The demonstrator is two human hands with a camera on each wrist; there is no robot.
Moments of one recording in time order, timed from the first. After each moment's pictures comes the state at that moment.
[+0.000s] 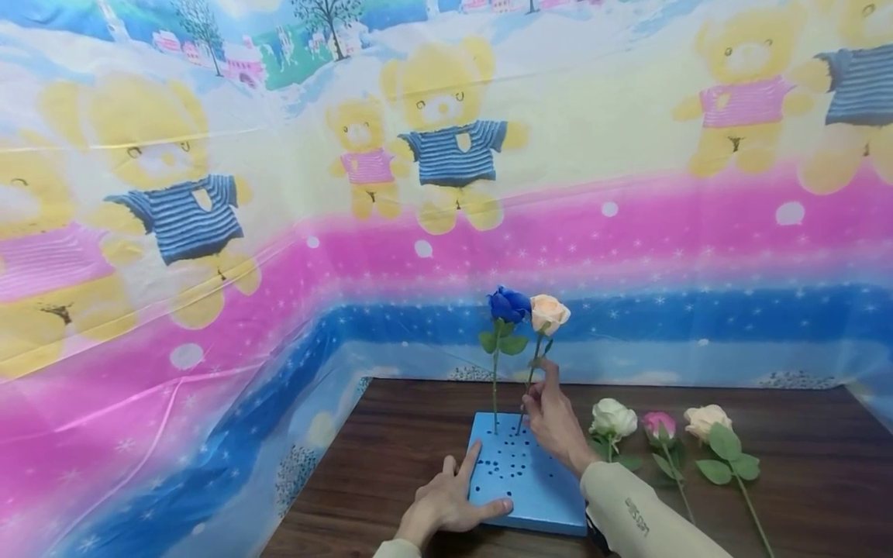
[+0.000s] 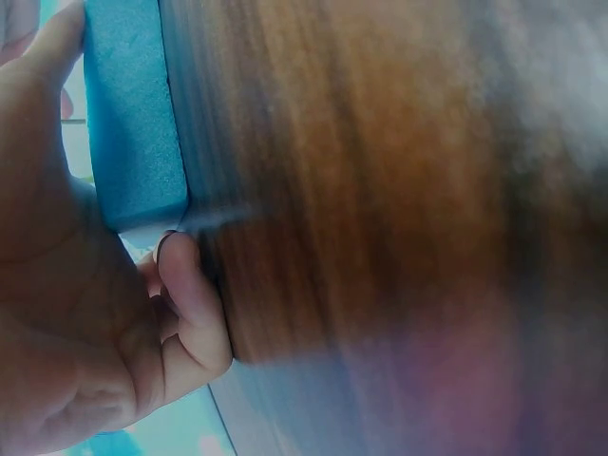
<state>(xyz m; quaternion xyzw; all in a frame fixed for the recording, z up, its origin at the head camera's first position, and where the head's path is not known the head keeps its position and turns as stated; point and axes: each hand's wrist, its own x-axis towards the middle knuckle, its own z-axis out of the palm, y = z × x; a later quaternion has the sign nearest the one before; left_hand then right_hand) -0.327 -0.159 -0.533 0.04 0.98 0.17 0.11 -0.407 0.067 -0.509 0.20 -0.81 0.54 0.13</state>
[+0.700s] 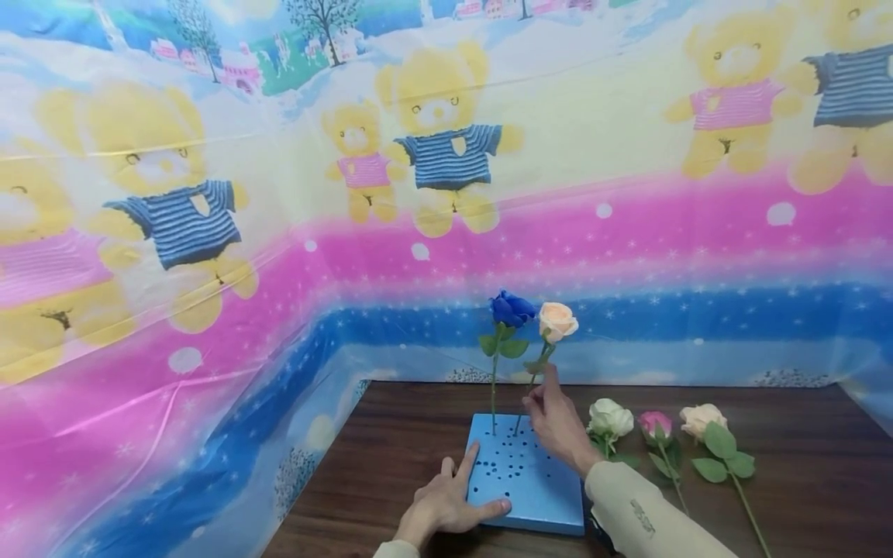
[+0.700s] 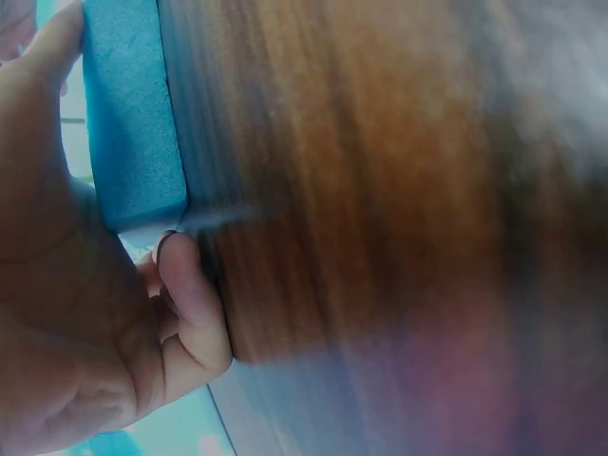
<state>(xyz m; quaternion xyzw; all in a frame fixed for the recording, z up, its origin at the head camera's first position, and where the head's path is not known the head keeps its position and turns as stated) -0.324 -0.158 -0.533 0.04 0.98 0.17 0.10 -0.401 0.077 -0.501 0.17 -0.83 0.51 0.12</state>
